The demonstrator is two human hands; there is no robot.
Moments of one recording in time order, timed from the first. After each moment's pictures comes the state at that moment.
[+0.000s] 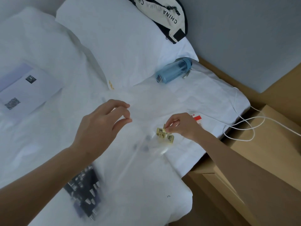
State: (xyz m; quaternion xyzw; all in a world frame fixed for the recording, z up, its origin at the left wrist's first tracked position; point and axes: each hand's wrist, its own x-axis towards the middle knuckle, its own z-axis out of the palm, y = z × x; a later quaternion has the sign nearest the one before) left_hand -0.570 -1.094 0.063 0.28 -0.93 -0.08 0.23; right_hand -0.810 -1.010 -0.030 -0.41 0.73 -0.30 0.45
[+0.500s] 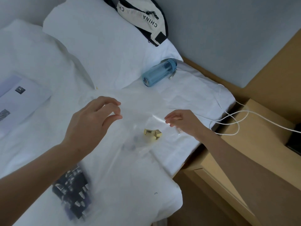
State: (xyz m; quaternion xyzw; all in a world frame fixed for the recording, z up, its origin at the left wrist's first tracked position) left_hand -0.597 -1.084 0.081 0.26 -0.94 -0.06 0.22; right_hand -0.848 -0.973 -0.014 -0.33 0.72 -0.40 0.45
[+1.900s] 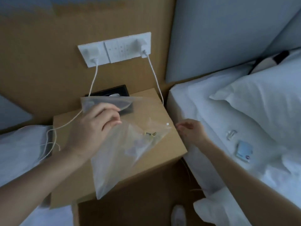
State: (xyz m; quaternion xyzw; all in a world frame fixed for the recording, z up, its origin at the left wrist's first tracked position) left_hand -0.926 -0.675 0.104 -0.30 -0.91 -0.21 0.20; right_hand -0.909 -0.378 0.011 0.19 0.83 -0.52 0.05
